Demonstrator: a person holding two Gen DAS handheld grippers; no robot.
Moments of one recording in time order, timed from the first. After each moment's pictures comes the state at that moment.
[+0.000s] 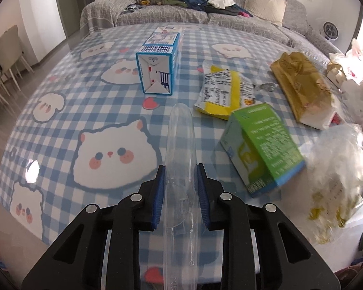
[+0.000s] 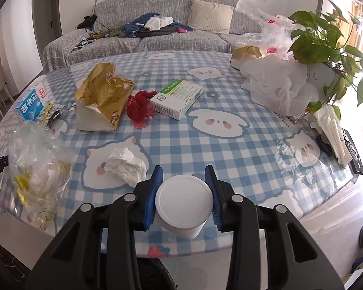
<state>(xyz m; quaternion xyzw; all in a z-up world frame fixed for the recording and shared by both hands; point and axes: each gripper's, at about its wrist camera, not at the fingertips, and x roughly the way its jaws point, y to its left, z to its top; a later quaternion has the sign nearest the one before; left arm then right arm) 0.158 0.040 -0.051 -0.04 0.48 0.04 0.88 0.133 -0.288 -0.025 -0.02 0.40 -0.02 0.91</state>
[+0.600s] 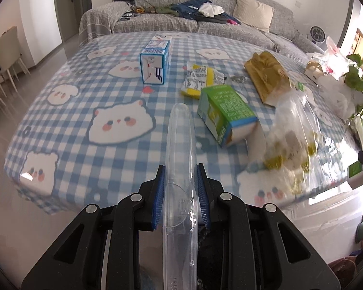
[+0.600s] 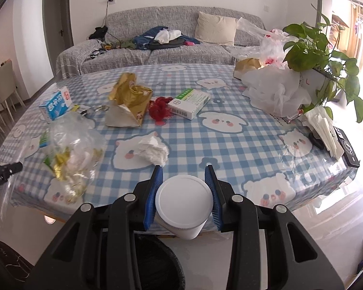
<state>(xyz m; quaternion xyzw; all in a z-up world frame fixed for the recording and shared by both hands) 0.079 0.026 -0.025 -0.05 0.46 0.02 0.89 0.067 -0.276 0.000 -0.01 0.37 0.01 0.93</state>
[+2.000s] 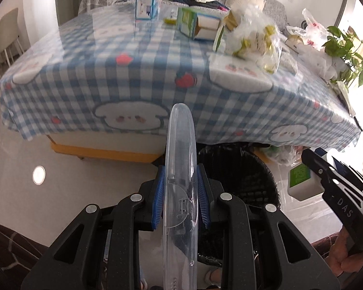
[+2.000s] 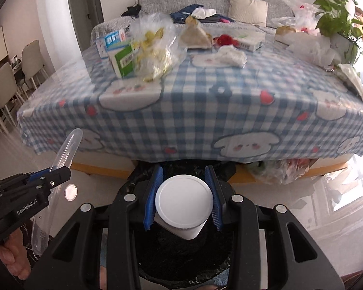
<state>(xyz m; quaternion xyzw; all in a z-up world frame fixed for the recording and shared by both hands) -0.057 -0.018 -0.114 -0.08 0.47 0.00 0.88 -0.046 -0.188 -0.100 0.00 0.41 0.09 0.91</state>
